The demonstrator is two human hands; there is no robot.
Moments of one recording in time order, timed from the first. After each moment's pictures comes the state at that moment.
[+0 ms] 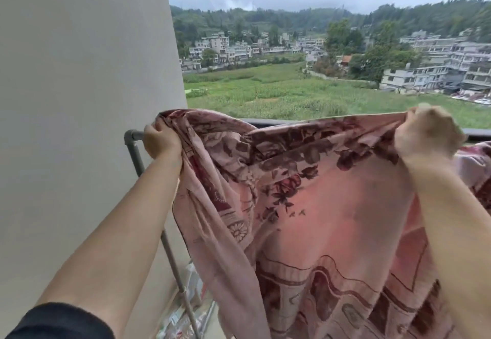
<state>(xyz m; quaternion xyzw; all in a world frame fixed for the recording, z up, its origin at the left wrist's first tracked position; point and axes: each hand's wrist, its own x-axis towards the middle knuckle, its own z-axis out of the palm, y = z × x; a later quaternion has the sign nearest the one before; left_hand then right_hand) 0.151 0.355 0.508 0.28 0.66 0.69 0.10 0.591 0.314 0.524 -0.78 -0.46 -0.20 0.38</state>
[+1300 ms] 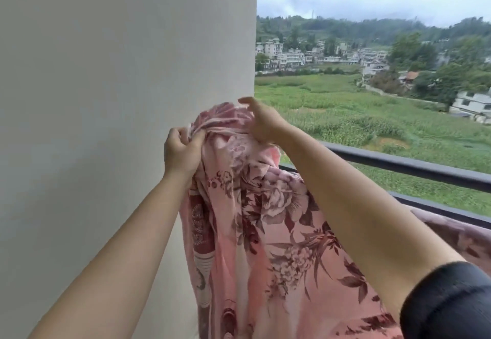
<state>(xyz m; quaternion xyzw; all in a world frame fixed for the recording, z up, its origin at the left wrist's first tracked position) -0.049 0.415 0.495 0.38 0.58 0.70 0.16 0.117 0.503 0.572 -0.41 -0.86 0.12 0.27</state>
